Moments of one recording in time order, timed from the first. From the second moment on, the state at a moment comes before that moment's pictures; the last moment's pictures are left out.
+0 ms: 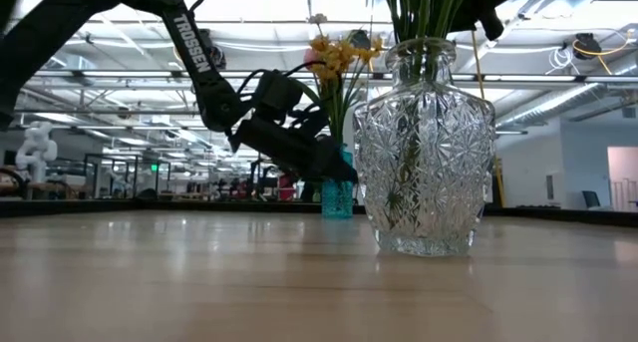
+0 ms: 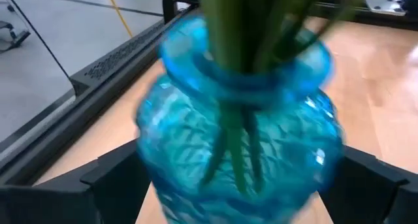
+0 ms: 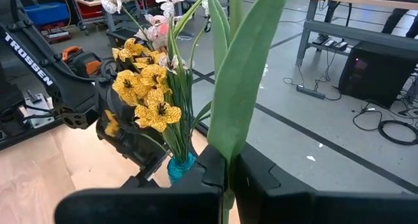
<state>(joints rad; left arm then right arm) 0.47 2.06 1.01 0.67 0.16 0.06 -0.28 0.94 0.96 -0.32 0.42 0.20</state>
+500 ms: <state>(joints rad) 0.49 2.06 1.02 0.66 0.15 0.06 -0.28 0.94 0.96 -0.33 0.42 0.20</state>
